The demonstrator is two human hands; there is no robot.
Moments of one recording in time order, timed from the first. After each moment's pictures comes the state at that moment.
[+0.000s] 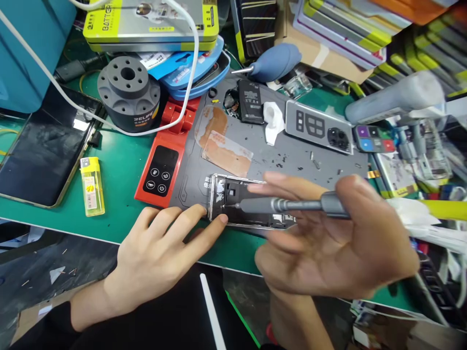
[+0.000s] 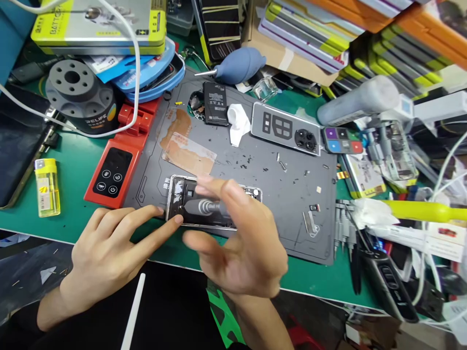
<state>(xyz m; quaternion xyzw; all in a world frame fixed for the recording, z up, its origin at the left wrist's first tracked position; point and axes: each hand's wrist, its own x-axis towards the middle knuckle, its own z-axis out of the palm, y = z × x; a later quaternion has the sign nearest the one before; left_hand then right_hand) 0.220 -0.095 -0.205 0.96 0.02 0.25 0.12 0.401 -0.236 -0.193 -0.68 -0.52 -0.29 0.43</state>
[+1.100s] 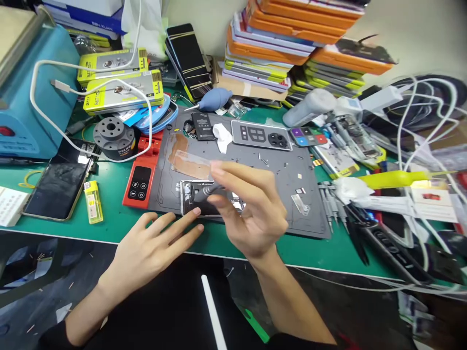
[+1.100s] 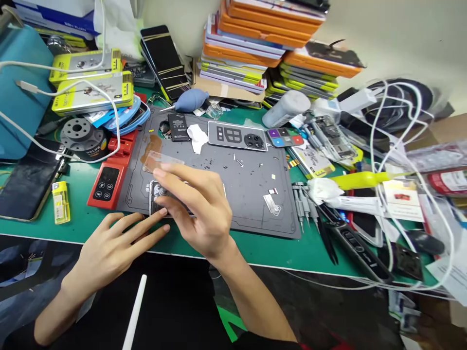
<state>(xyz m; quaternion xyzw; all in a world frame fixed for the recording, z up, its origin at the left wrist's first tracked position) 0.217 -0.079 -0.196 0.97 -0.12 0.20 0.05 0.407 -0.228 -0.170 -0.65 -0.53 -0.27 0.47</state>
